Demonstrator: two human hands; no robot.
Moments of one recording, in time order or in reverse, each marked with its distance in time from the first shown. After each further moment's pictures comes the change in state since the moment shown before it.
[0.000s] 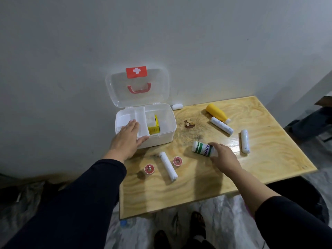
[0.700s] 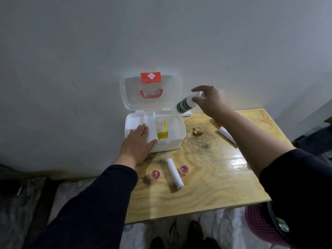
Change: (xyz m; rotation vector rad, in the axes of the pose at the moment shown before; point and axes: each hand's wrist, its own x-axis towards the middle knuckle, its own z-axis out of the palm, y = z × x) left_hand 0.002 -0.001 0.008 0.066 0.042 0.013; right_hand 0.061 -0.166 -0.120 0.192 0.263 -0.291
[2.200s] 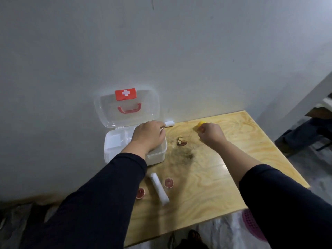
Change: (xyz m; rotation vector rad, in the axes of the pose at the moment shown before) left_hand 0.058 0.096 -0.074 -0.134 0.121 0.139; right_hand -0.009 0.125 0.023 -0.071 -0.128 0.321
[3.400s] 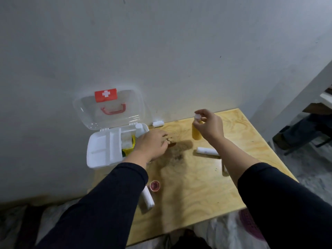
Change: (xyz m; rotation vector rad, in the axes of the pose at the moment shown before) left_hand 0.010 0.046 0.039 -0.057 -0.104 0.010; right_hand 0.015 0.023 -0.028 0.389 0.248 -0.065
